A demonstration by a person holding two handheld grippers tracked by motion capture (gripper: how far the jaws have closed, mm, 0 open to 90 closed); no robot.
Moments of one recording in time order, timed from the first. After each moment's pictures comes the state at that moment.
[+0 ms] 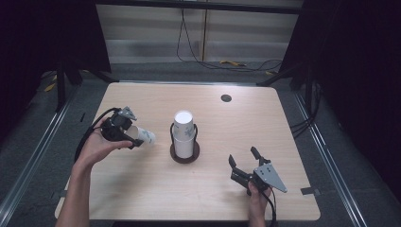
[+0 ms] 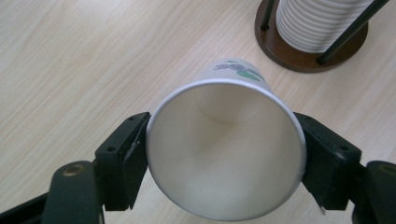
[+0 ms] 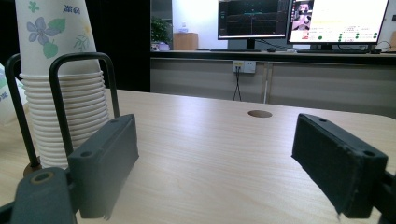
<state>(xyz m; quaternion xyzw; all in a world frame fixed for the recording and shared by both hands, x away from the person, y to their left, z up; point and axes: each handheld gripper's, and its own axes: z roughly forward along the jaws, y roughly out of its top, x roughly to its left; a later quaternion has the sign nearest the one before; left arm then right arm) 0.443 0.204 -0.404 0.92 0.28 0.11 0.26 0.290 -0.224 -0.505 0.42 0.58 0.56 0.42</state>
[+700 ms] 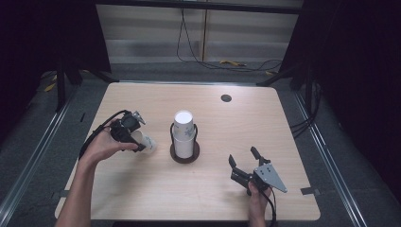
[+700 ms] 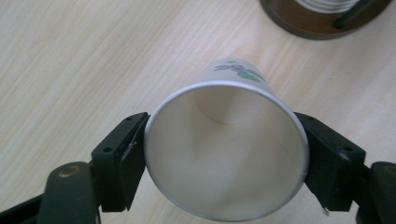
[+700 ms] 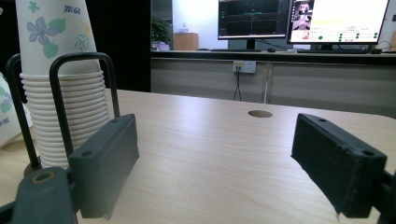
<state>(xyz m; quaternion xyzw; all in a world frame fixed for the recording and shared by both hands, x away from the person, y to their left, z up) 0.454 0.185 -0.419 0.95 0.26 0.08 0.18 0.290 -0.224 -0.505 0.42 0.58 0.56 0.42</state>
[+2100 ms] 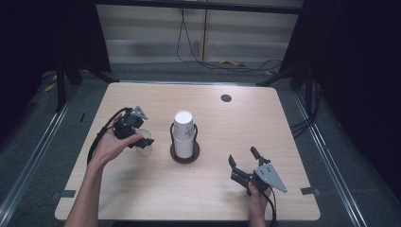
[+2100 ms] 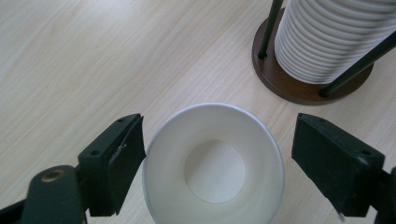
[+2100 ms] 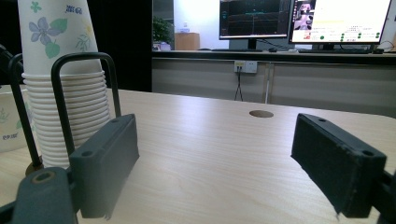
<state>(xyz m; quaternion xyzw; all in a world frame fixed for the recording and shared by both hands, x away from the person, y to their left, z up) 0.450 0.177 -0.415 0.91 0.28 0.12 0.28 0.290 -0.224 -0.505 0.42 0.58 0.56 0.42</state>
